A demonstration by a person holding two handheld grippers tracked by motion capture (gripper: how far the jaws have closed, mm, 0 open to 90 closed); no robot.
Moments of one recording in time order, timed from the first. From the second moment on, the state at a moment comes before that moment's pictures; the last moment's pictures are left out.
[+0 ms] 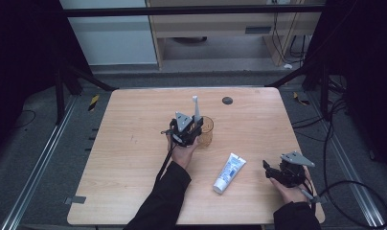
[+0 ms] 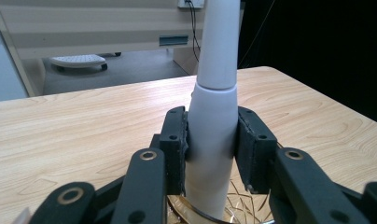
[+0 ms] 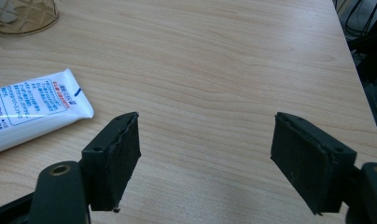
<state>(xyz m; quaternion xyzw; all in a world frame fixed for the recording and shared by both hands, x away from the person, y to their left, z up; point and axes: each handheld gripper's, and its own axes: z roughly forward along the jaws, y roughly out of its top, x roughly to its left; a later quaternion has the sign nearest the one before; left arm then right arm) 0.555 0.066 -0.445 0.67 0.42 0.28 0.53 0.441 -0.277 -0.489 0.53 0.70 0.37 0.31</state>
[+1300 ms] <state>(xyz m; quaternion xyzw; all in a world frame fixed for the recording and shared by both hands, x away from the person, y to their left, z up) 0.539 0.074 -0.450 0.69 0.41 0.28 0.54 0.442 -0.275 -0.489 0.52 0.70 0.37 0.31</state>
